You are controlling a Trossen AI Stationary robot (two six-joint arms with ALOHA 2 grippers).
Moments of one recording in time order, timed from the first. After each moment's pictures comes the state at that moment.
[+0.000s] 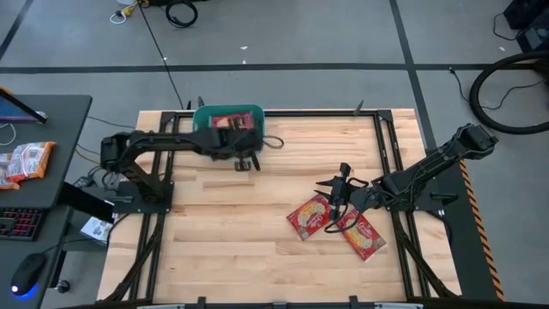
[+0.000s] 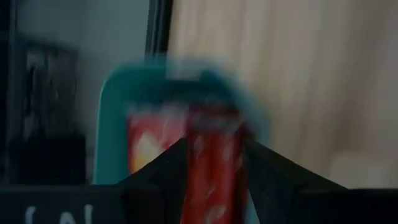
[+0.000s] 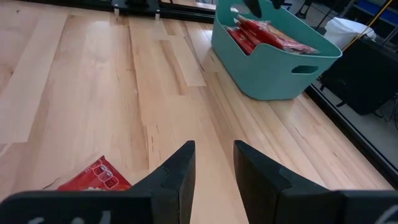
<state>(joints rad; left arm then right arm) 0.20 1.60 1.25 -0.70 -0.56 0.30 0.41 1.13 0.50 0.09 0.73 0.15</state>
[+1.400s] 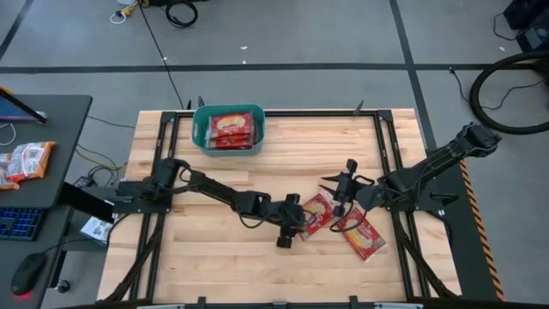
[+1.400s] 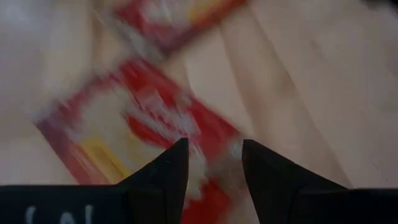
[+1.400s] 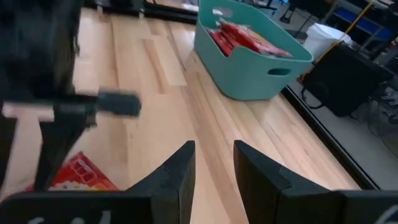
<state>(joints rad) -0.22 2.12 1.33 0.16 -0.05 0.03 0.43 1.03 0.50 -0.02 0.80 0.13</state>
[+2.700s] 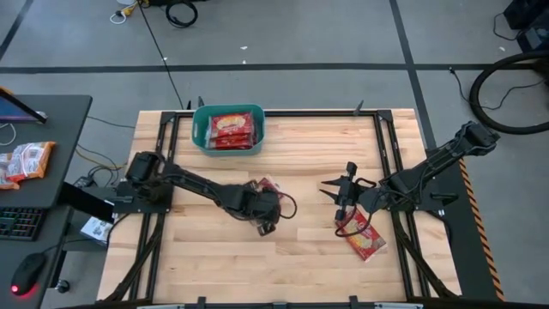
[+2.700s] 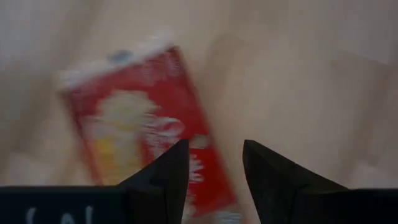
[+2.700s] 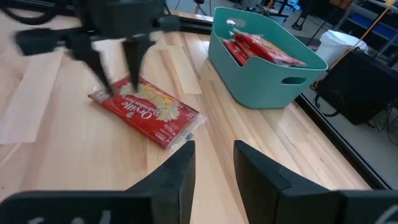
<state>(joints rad) -0.26 1.90 1.34 -0.63 -0.33 -0.57 0.47 1.03 0.50 0.00 0.79 0.14</state>
